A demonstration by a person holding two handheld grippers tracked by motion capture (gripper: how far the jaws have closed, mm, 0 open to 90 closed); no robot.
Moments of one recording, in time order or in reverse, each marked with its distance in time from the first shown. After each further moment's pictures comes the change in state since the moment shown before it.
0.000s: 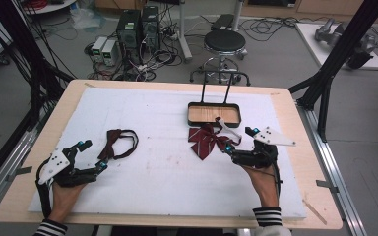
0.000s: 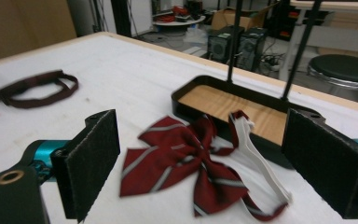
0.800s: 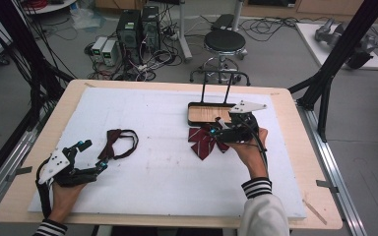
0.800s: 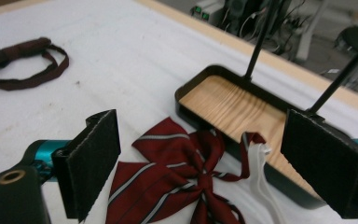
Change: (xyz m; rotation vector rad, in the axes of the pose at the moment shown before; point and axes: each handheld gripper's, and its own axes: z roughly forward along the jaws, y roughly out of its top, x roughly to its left) left arm 0.001 0.000 0.000 0.005 0.000 -0.005; right arm -0.004 0.048 0.067 0.248 0.054 -0.080
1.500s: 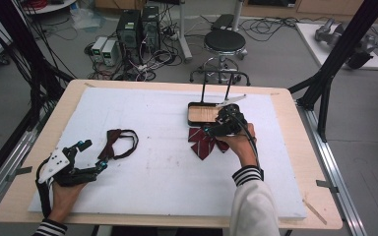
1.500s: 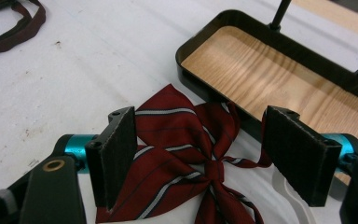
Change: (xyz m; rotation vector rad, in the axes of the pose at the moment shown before) left arm 0.001 0.000 0.001 0.001 -0.001 -0.012; right arm -0.009 0.007 0.046 0.235 0.039 0.038
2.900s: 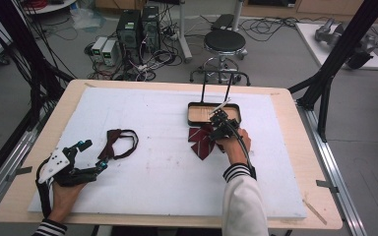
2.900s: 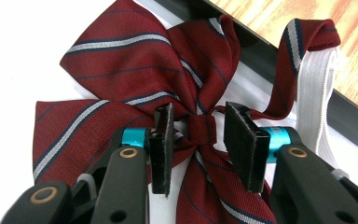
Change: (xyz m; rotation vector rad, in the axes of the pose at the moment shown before) left arm 0.000 0.000 0.000 0.001 -0.005 0.004; right arm -0.003 -0.008 0.047 0.331 -0.092 0.065
